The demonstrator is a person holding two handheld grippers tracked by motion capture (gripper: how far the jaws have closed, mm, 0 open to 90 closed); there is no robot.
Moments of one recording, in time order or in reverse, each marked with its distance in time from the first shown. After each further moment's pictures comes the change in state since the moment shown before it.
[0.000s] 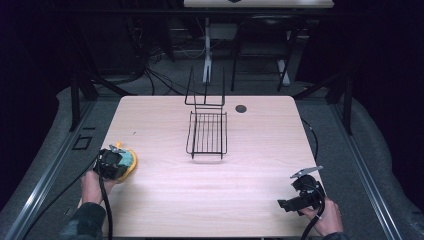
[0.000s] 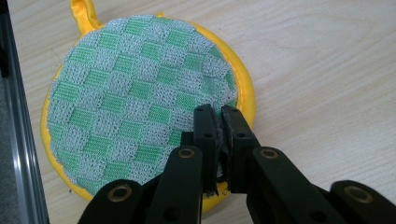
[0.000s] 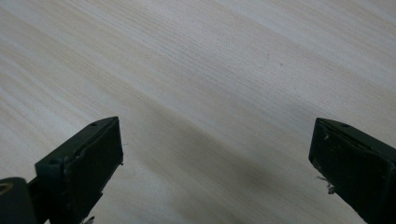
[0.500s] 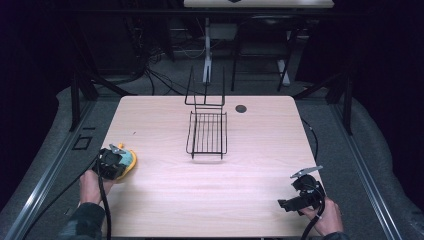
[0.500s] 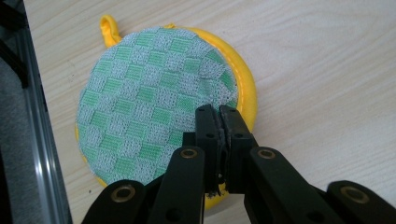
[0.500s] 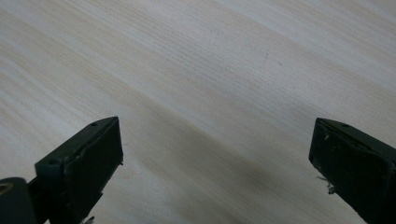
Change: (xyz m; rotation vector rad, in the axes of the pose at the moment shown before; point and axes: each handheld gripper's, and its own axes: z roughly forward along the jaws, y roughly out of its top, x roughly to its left) left arm -0.002 0.001 -0.006 0.001 0.048 0.069; right arm -0.001 0.000 0.000 0.006 0.002 0.001
